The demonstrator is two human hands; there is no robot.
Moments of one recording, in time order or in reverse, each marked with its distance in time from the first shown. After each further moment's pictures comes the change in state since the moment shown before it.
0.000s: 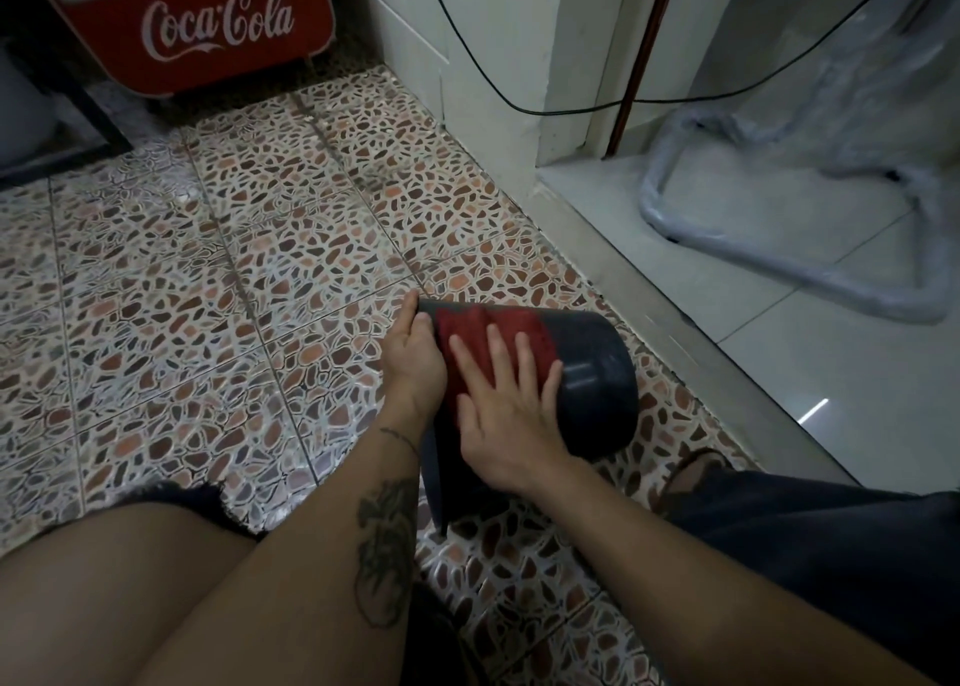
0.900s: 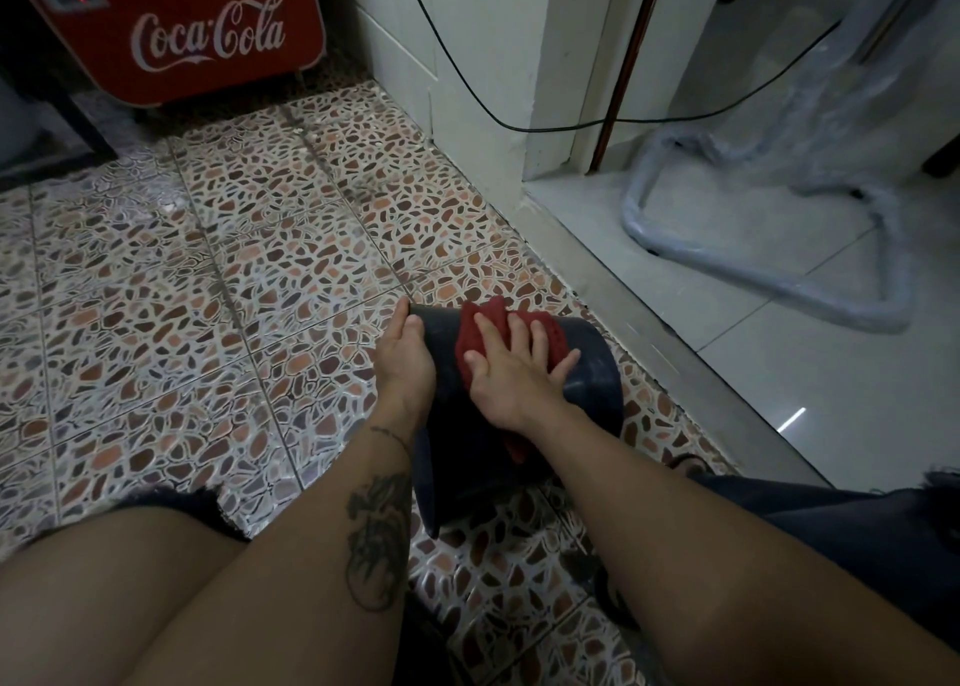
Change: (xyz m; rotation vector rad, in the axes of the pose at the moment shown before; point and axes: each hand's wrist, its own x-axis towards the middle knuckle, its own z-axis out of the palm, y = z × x) left_hand 0.007 0.002 0.005 0.044 0.006 -0.002; right_hand 0.047 0.015 -0.028 0.027 -0.115 0.257
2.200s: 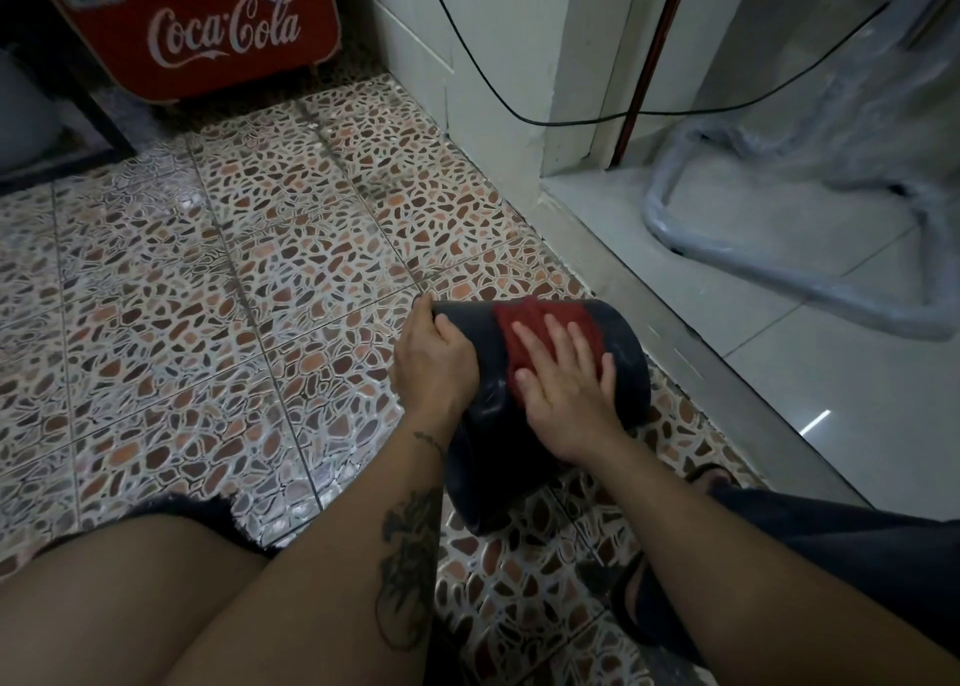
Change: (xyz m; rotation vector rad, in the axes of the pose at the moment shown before) left_hand -0.002 -0.003 0.016 0.511 0.147 0.227; right_hand -0.004 0.052 0.011 0.016 0.159 -0.122
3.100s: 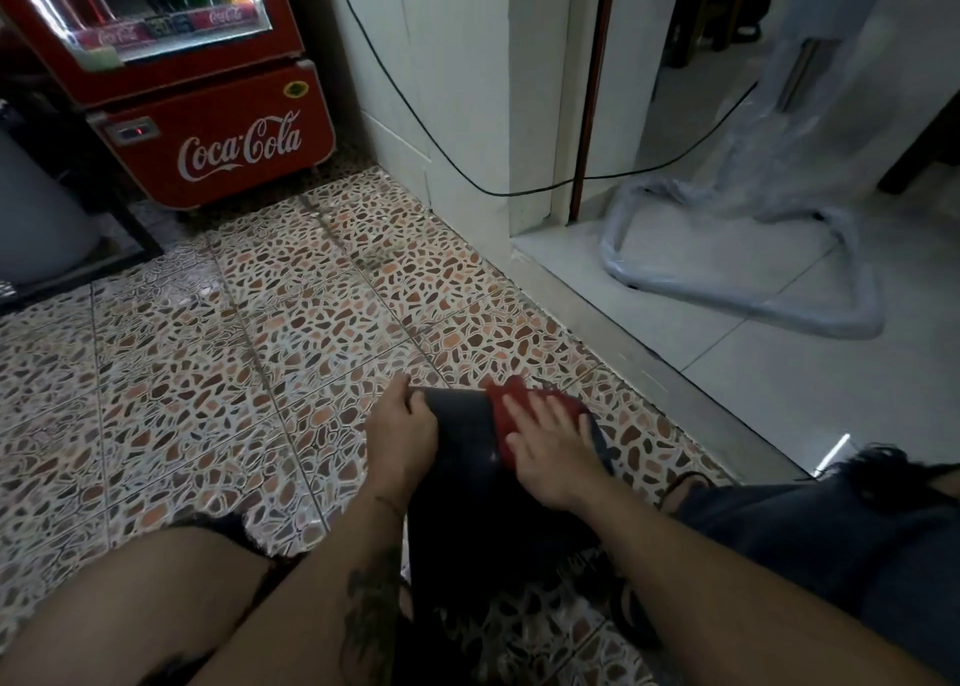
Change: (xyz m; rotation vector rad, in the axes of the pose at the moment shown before) left_hand -0.051 -0.010 -0.056 -0.087 -0.146 0.022; right_hand -0.055 0.001 -0.005 -0.009 -0.143 -0.007
